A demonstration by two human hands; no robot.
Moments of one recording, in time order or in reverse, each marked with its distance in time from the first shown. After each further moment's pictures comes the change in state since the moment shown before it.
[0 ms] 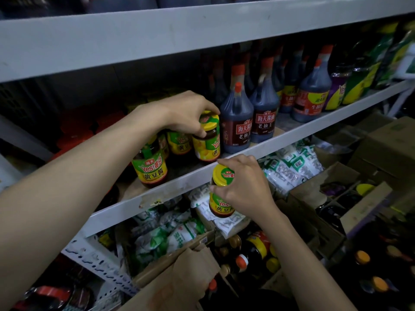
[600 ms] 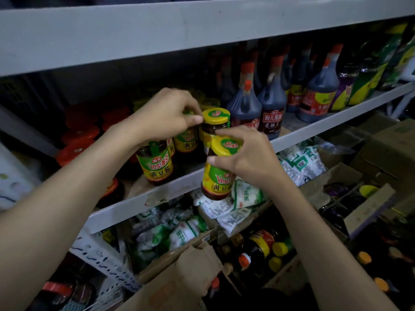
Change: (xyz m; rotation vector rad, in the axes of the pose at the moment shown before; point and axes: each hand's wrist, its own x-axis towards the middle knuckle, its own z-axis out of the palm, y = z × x) left_hand -0.055 -0.016 0.000 -0.225 0.270 -0.027; right_hand 0.041 -0.030 -0.034 0.308 -0.029 -0.019
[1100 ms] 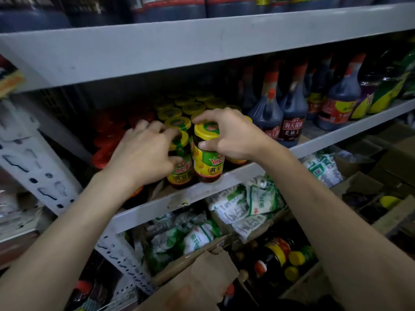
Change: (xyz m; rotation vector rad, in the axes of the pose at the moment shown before) left_hand -0.086 -0.030 -0.003 0.420 -0.060 -0.329; right_hand 0.066 -0.055 0.026 -0.231 -0.274 -0.208
